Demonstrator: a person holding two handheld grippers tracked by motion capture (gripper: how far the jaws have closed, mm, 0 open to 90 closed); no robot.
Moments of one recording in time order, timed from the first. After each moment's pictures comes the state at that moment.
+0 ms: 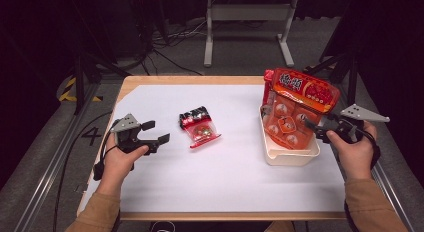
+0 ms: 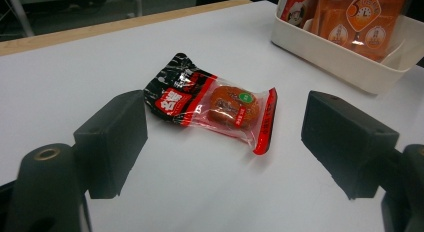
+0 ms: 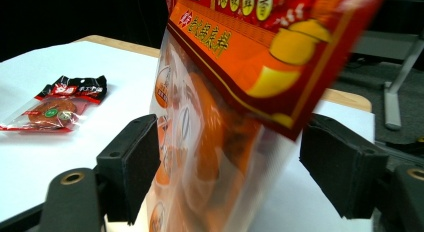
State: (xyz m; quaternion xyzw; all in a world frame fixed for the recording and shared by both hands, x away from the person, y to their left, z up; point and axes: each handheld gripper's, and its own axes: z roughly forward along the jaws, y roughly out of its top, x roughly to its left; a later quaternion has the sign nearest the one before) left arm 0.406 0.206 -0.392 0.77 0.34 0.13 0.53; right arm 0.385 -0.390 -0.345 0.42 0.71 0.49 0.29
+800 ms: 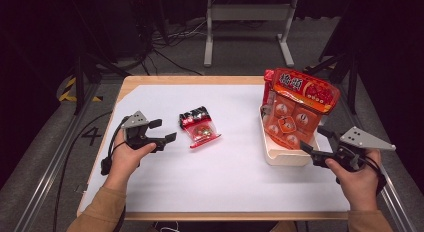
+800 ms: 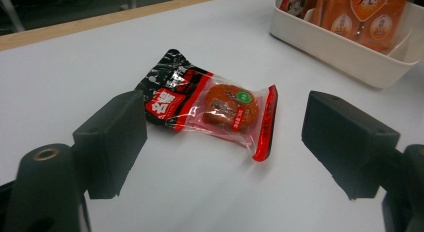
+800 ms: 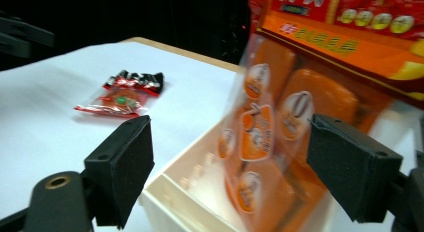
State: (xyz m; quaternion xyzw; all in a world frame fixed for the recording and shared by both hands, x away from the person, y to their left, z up) left arm 0.417 0.191 -0.394 0.78 0.34 0.12 0.51; right arm 0.319 -0.353 -0.341 0.37 0.72 0.51 0.29
